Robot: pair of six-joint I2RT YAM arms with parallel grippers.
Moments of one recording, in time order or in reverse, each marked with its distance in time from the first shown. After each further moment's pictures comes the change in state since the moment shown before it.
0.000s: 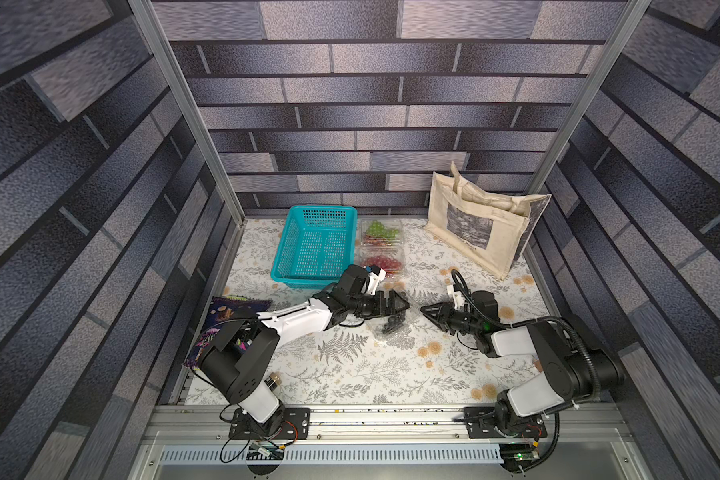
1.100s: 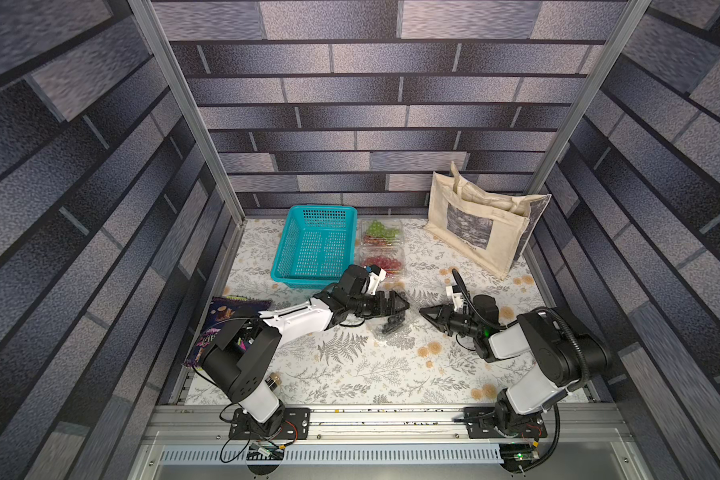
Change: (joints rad) left arm -0.005 0.013 0.001 0.009 -0.003 0.011; right arm 0.007 0.086 -0.048 0.230 -0.045 0.061
